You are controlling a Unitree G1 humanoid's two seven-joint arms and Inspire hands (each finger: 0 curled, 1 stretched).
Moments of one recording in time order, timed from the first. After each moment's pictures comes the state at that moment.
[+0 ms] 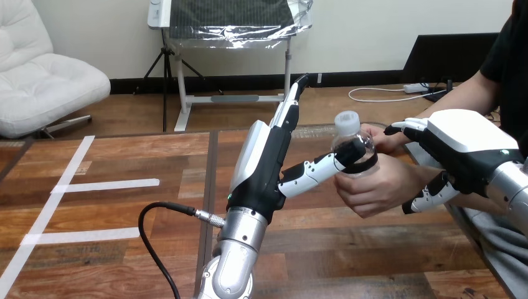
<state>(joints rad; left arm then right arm) -0.22 -0.04 -0.33 0.27 0.39 -0.26 0.20 -0.28 -0.79 0.16 0.10 -0.64 -0.06 0.31</state>
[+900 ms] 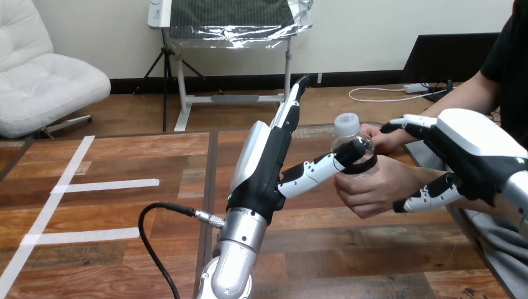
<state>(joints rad) -0.21 -0.04 -0.33 0.25 0.35 -0.27 0.19 -0.10 -0.75 0.02 -0.12 -0.48 -0.05 0.27</state>
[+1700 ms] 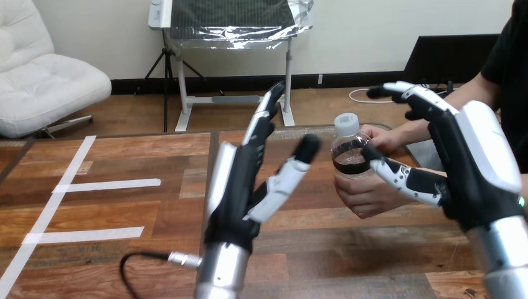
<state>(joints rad) 0.05 -0.04 -0.33 0.07 0.21 -0.46 0.22 0.14 -0.36 -0.01 -0.38 -0.46 -0.18 -0.11</state>
